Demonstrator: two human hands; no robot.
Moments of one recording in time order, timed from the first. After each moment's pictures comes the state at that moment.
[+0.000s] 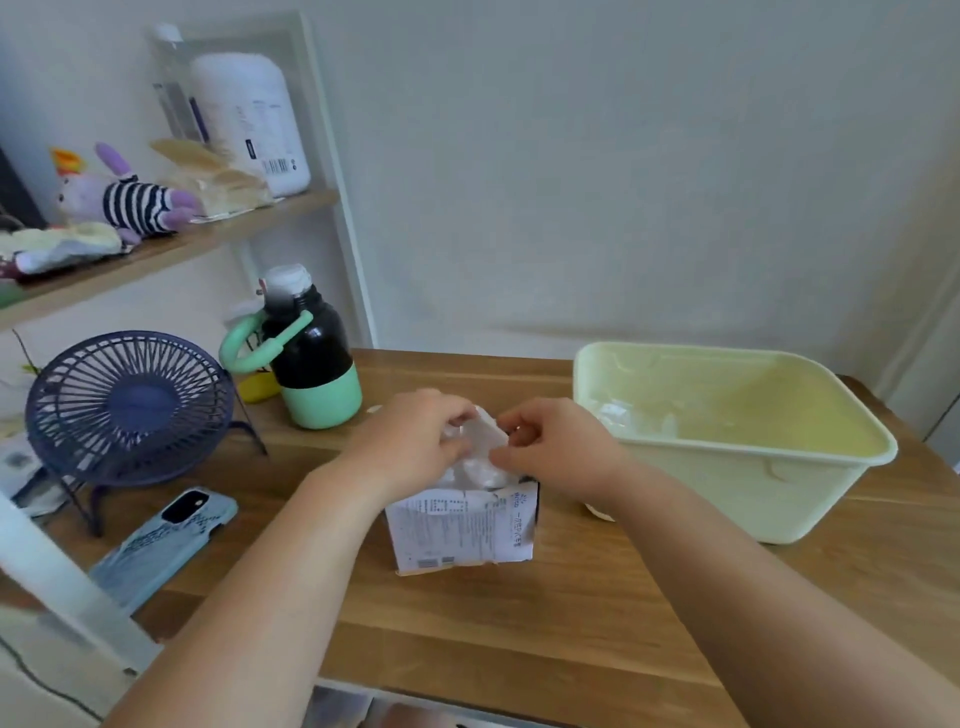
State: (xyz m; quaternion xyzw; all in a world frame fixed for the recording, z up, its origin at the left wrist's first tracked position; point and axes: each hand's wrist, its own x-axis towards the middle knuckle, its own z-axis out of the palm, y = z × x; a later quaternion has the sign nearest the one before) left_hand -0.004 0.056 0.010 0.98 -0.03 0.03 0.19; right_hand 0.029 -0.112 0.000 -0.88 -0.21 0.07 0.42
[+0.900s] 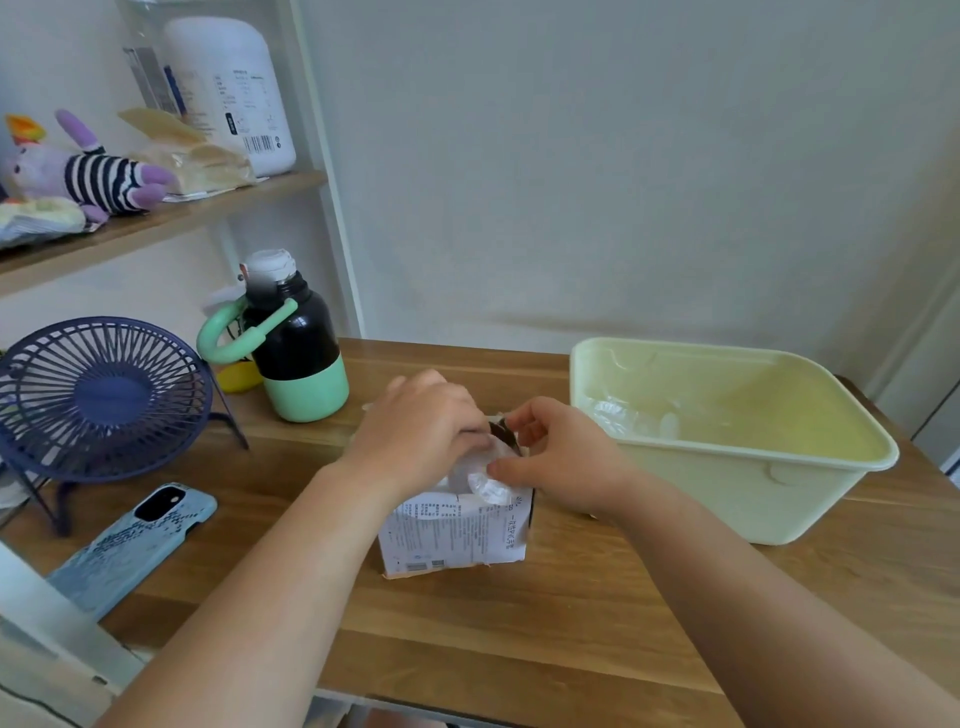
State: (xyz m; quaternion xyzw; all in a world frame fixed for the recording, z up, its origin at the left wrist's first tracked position) left_hand 0.014 0.052 -0.004 0.97 -0.16 0.14 0.09; right_hand 0.033 -0.118 -0.011 -0.87 -0.20 0.09 0.43
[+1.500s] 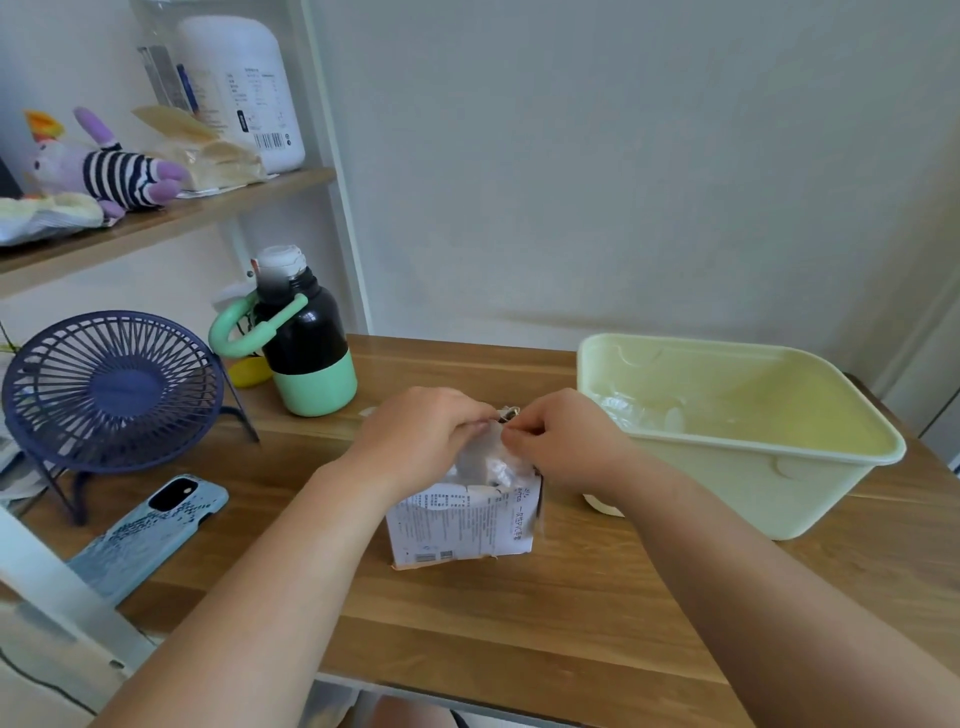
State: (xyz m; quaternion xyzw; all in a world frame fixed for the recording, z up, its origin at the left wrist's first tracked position) left_hand 0.007 0.059 -0.008 0.97 -0.12 0.09 0.19; right_hand 0.031 -0.111 0.001 -0.89 -0.20 0.09 0.40
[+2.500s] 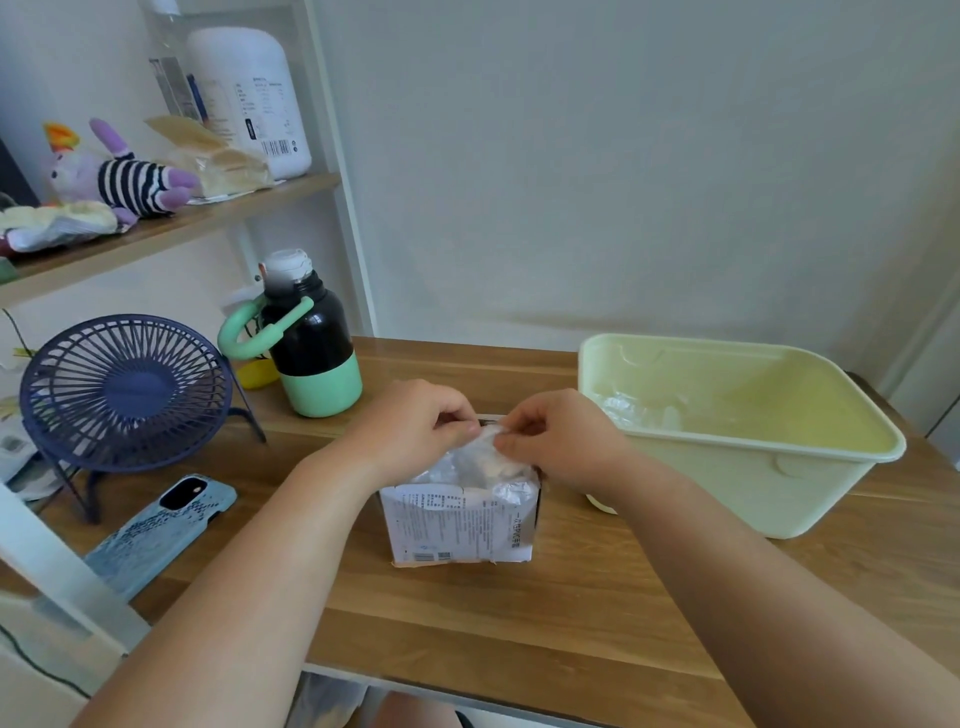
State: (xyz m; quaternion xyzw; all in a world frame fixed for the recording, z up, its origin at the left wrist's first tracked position) left_hand -0.001 0.064 0.008 0.96 -0.06 0.03 0.26; right_hand 0.032 -0.111 -0.004 -0.87 -0.21 0.08 0.44
